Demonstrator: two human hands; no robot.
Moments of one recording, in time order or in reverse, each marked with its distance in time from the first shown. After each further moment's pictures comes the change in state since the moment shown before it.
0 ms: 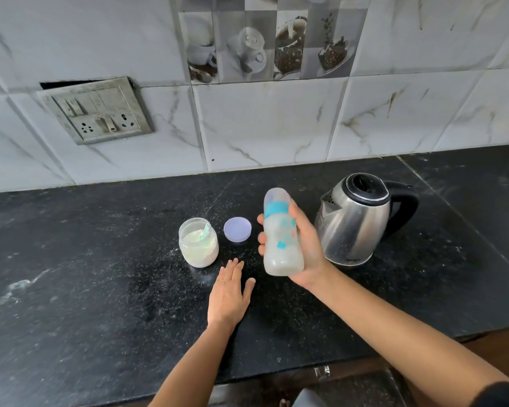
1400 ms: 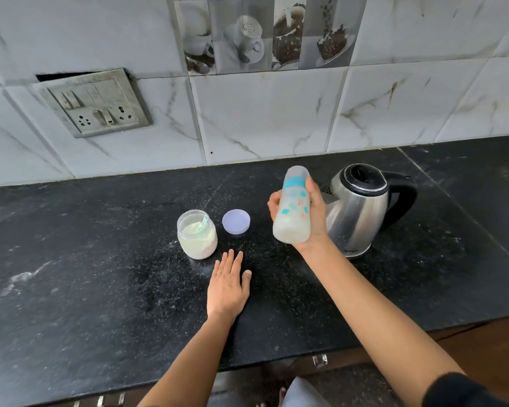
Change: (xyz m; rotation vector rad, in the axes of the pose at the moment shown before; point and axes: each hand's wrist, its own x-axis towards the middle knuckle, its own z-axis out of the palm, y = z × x) left_hand 0.000 -0.006 0.011 0.067 0.012 0.002; right_hand 0.017 -0.023 -0.006 0.274 -0.045 -0.102
